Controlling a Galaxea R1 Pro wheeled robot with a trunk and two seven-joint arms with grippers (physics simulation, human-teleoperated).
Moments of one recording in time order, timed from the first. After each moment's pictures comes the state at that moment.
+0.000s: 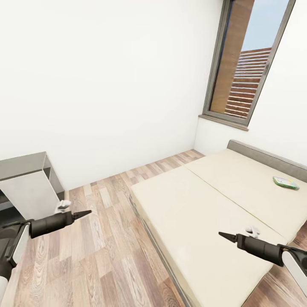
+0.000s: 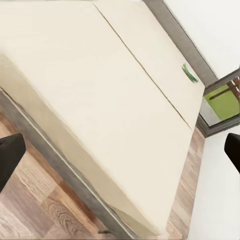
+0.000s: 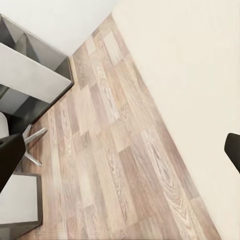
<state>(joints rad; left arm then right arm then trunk) -0.56 0.34 0.32 -0.98 0.13 0.74 -1.10 -0.32 -0.45 -0.09 -1.08 -0.58 0.69 0.72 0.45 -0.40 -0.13</state>
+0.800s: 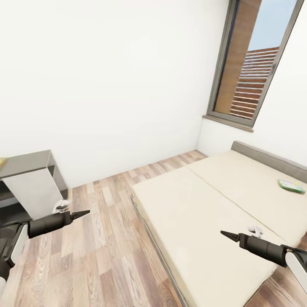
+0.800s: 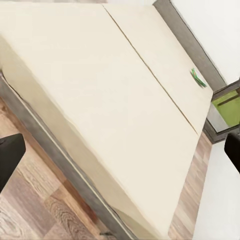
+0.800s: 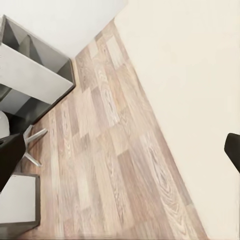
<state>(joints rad) -0.56 0.36 0.32 -0.98 0.13 0.75 -1.08 -0.30 -0.45 -0.13 -1.12 -0.57 0.69 0.72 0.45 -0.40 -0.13</state>
